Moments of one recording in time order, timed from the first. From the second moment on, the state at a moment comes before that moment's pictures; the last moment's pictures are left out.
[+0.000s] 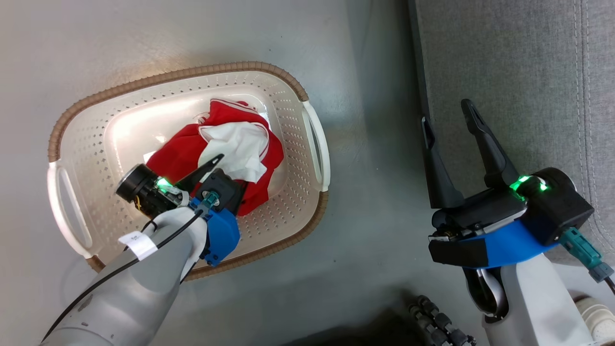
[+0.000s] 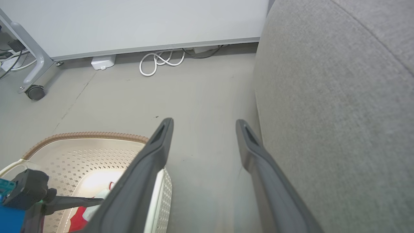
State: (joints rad) left arm -0.83 0.23 -1.04 1.05 -0.38 -0.09 -0.26; right arm -0.34 -0.05 0.16 0.03 0.16 0.13 -0.26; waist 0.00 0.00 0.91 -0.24
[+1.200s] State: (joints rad) left arm -0.90 0.13 -0.93 1.17 -0.47 -0.05 -0.26; right arm -0.33 -0.05 0.18 0.02 0.15 0.13 -0.26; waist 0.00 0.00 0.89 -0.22
